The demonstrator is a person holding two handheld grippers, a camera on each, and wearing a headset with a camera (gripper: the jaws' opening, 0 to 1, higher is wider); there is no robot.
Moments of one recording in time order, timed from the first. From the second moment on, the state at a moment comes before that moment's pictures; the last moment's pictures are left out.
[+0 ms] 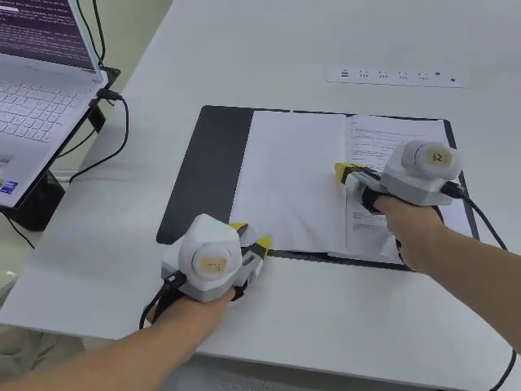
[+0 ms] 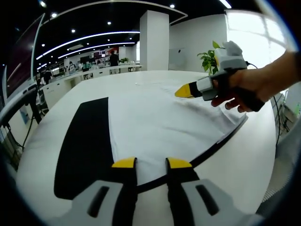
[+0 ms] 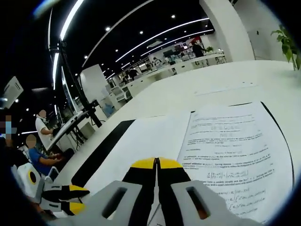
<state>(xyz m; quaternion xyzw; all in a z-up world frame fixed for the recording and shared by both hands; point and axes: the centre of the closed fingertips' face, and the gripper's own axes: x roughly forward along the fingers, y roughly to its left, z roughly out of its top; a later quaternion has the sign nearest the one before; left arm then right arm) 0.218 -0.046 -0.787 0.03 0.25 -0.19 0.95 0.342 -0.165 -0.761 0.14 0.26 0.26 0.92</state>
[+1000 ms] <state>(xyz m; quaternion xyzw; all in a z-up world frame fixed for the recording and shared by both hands) 0.220 -0.045 -0.791 0.02 0.23 -0.18 0.96 0.395 -0.168 -0.766 0.13 0.24 0.23 0.93</state>
